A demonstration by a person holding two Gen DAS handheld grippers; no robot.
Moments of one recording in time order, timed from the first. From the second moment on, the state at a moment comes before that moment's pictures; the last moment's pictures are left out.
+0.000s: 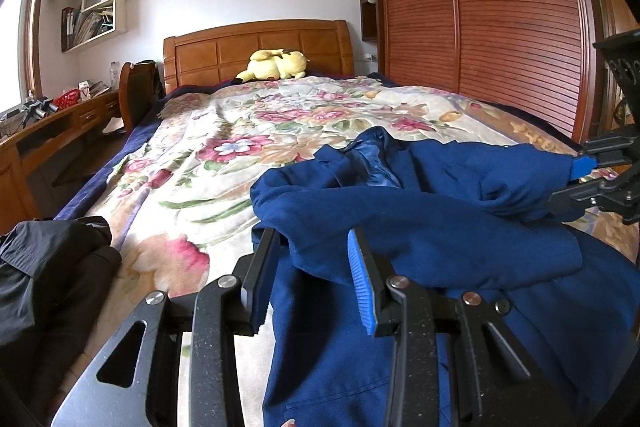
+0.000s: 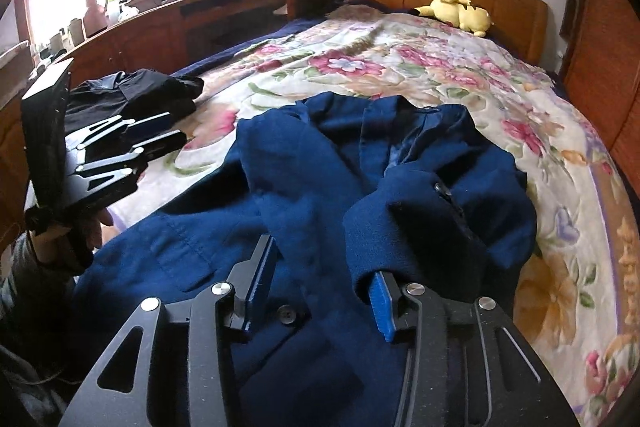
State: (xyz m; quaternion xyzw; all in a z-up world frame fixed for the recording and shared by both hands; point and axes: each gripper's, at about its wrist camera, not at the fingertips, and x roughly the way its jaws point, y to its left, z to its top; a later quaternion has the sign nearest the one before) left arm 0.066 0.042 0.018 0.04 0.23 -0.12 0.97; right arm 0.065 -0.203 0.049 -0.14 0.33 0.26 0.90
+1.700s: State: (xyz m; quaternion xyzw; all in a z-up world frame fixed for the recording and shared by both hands) left arm 0.059 0.037 0.018 0.04 0.23 -0.13 0.96; right arm 0.113 -0.309 -0.044 -0.04 0.40 0.11 0.91
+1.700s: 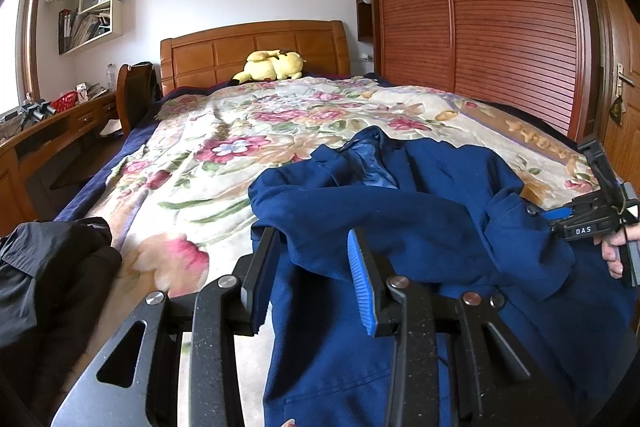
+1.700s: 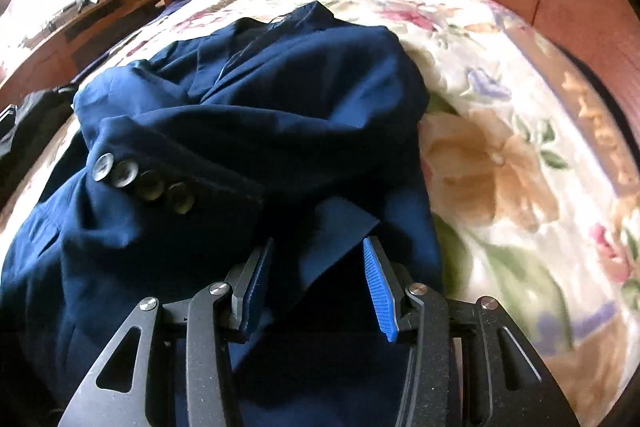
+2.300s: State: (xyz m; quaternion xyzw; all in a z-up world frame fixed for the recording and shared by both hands) left arm 0.058 0.041 0.019 0.04 0.23 -0.13 0.96; right arm 0.082 -0.285 -0.018 -0.09 0.35 0.15 0.92
